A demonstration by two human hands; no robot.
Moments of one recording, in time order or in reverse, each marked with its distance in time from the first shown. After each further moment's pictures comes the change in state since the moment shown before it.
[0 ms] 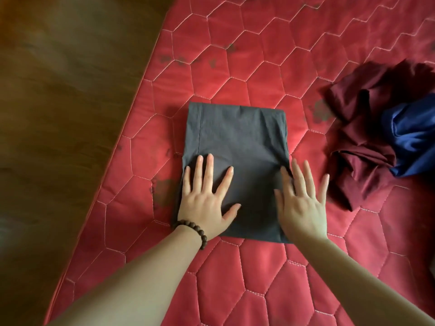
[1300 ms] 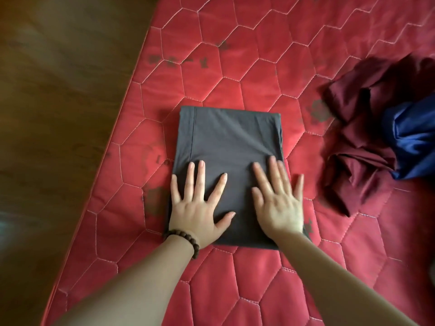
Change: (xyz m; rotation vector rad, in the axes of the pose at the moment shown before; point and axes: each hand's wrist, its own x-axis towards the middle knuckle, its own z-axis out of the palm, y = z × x) left_hand 0.001 0.000 0.006 0.020 0.014 -0.023; right_hand 0.021 -0.018 0.029 0.069 -0.068 -0.005
